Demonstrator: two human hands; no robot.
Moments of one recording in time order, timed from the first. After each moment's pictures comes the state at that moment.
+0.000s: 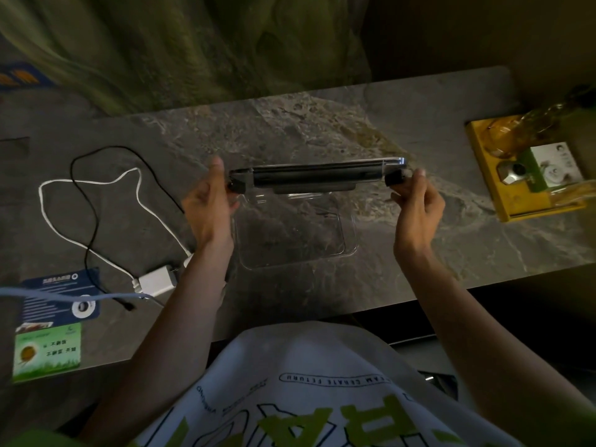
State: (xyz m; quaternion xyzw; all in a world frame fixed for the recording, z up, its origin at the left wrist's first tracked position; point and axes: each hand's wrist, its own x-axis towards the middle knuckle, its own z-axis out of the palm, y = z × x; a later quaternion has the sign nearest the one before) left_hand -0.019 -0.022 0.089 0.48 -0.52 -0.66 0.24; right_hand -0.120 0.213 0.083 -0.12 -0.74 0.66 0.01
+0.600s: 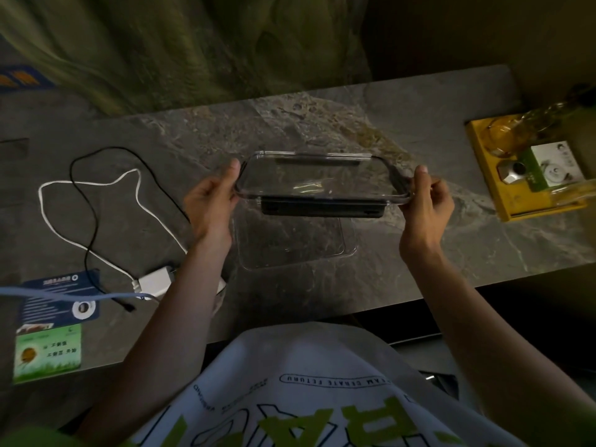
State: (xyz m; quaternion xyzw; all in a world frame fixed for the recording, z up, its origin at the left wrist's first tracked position) left_hand -0.028 -0.030 0.087 0.45 -0.46 -0.73 0.23; right_hand -0.129 0.222 0.086 -0.15 -0.69 0.71 0.00
